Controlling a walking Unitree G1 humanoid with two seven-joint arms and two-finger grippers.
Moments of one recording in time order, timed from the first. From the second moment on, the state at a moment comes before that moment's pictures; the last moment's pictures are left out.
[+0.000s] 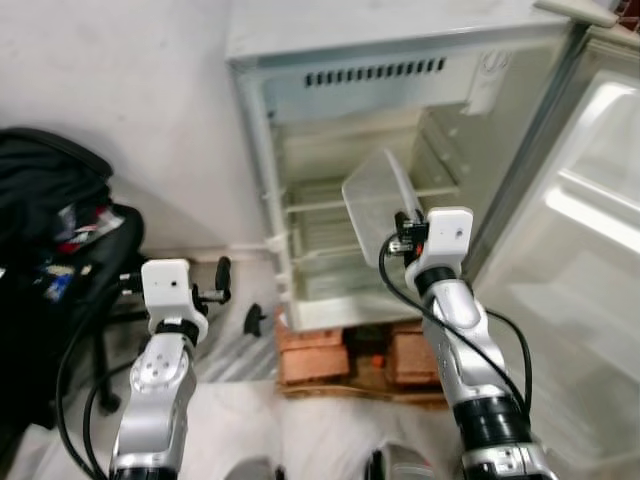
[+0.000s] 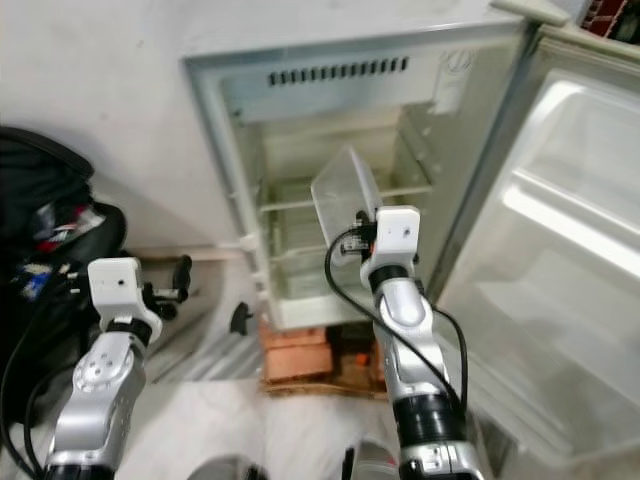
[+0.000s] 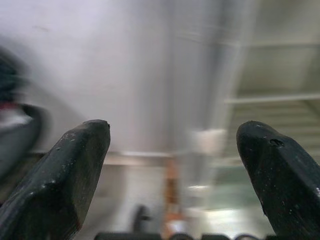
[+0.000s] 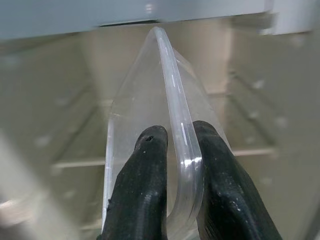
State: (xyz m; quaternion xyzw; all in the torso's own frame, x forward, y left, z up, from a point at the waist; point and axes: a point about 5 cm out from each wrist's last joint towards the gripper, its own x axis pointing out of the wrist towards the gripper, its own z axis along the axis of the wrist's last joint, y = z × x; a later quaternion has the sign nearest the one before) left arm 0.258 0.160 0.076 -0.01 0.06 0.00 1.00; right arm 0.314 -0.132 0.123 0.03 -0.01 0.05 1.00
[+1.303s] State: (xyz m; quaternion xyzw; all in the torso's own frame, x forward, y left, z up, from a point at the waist) left arm 0.215 0.167 0.084 -0.04 0.07 -0.03 1.00; right arm 0.268 -0.156 0.083 0.07 0.10 0.03 0.99
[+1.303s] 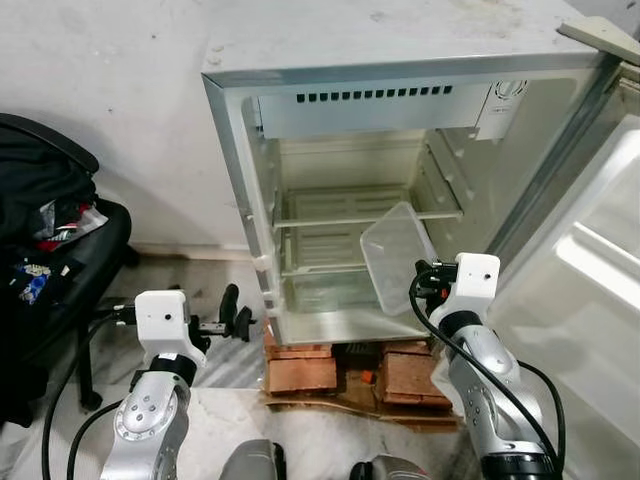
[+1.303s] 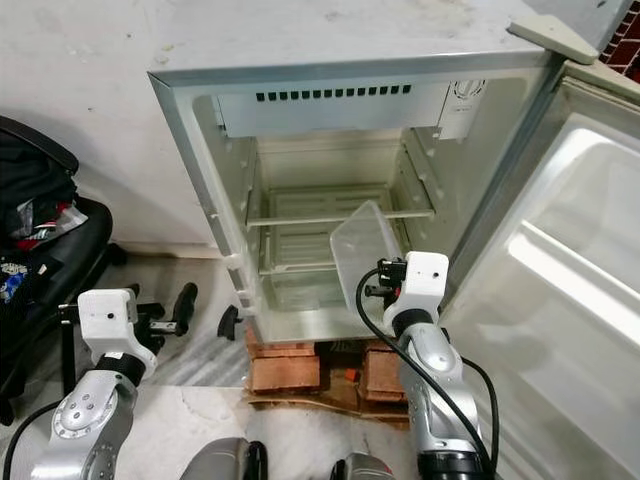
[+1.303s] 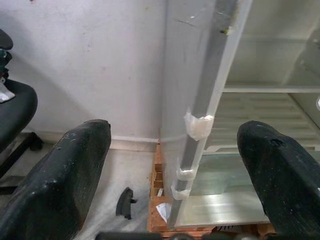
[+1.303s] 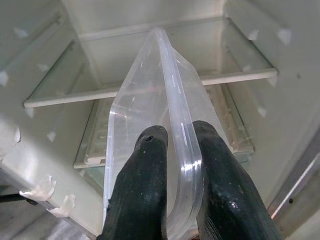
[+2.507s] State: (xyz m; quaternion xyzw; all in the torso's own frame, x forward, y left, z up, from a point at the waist) left arm 0.220 0.159 0.090 -0.02 0.05 -0.07 1.00; right arm 0.281 -0.175 0.095 0.04 0.05 -0.04 1.00
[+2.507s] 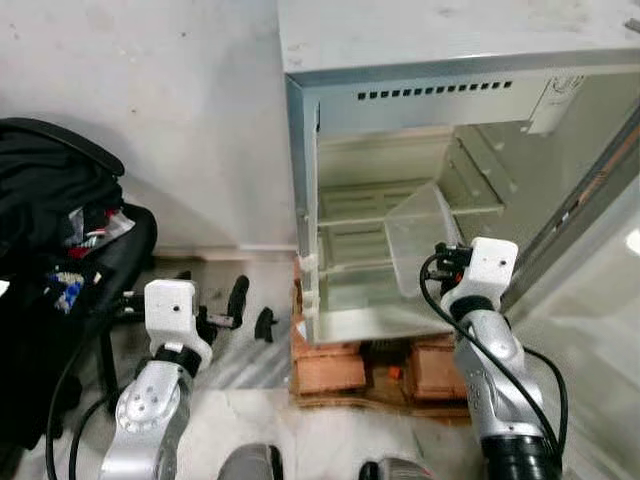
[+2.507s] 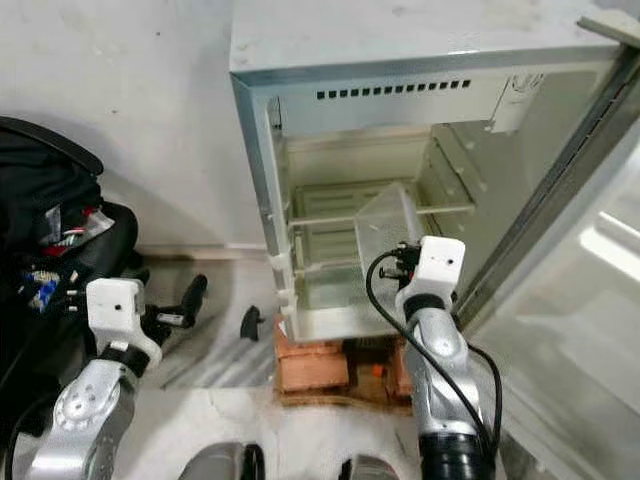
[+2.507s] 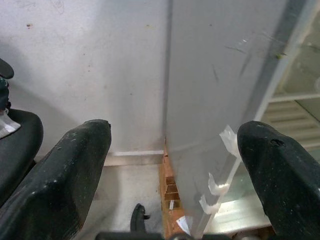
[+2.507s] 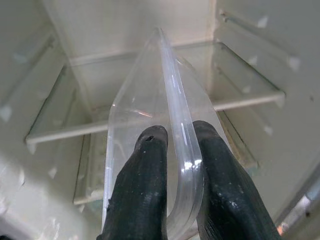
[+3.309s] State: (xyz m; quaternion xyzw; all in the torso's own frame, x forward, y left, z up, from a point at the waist) left arm 0.214 0.166 0.090 -0.01 0.04 -0.03 1.00; right arm 0.289 -0.170 0.095 0.03 0.05 -0.01 1.00
